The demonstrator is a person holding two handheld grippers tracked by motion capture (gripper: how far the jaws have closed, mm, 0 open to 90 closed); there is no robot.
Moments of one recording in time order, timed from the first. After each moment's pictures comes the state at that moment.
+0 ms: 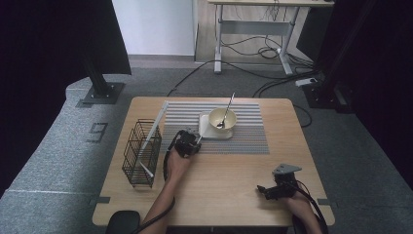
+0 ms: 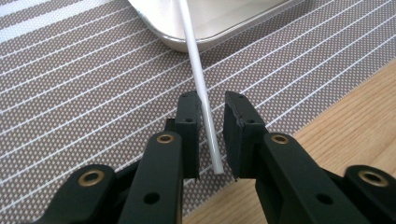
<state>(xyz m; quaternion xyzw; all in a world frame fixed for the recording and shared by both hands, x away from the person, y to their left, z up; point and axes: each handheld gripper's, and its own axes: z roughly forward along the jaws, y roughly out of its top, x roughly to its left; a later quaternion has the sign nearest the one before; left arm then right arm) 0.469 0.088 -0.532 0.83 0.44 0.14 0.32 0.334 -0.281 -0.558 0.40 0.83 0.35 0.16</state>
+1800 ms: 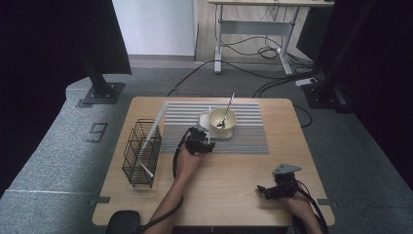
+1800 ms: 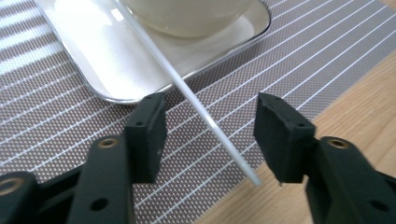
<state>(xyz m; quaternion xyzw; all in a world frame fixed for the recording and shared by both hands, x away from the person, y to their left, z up) 0.470 0.055 -0.517 0.83 0.42 0.13 0.36 0.334 -0.281 -0.558 0.40 0.83 0.35 0.16</state>
